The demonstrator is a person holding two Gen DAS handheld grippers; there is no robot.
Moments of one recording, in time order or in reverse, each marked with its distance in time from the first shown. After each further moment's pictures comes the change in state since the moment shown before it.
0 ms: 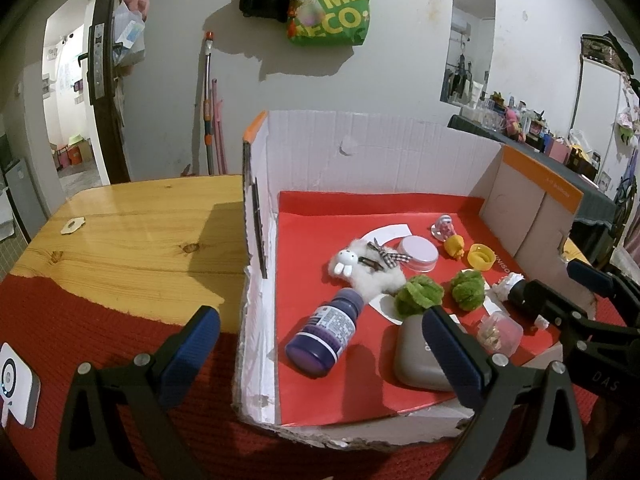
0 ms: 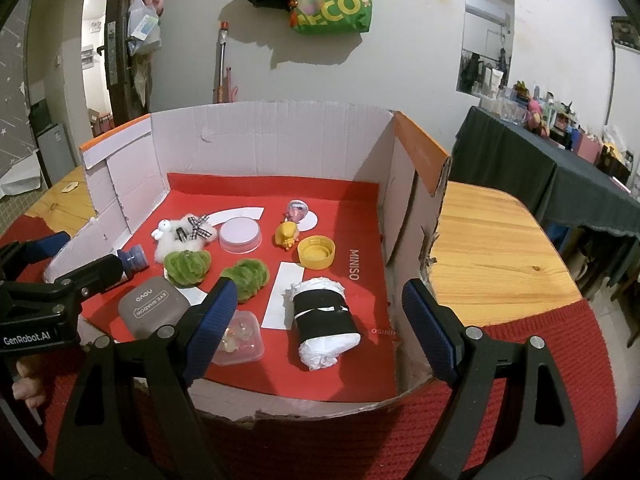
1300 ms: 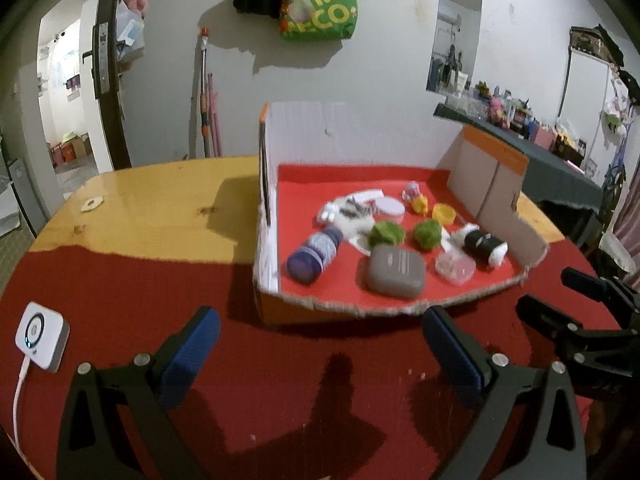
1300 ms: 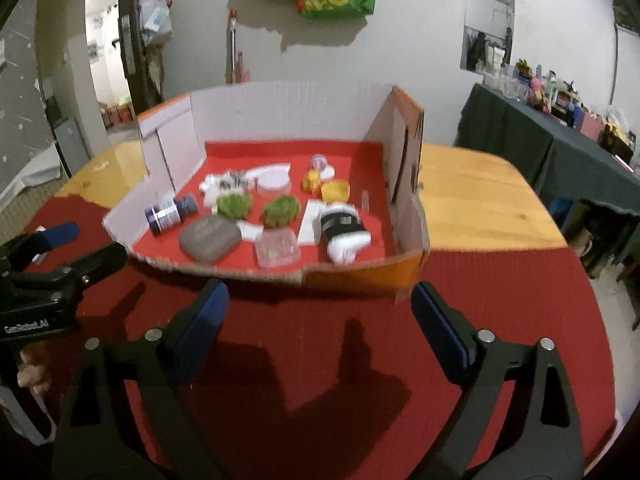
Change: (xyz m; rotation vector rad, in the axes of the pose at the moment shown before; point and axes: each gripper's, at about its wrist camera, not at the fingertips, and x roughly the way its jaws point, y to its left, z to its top) left arm -0.062 -0.004 -0.037 0.016 0.054 -0.028; right arm -0.059 0.007 -0.035 0.025 0.094 0.051
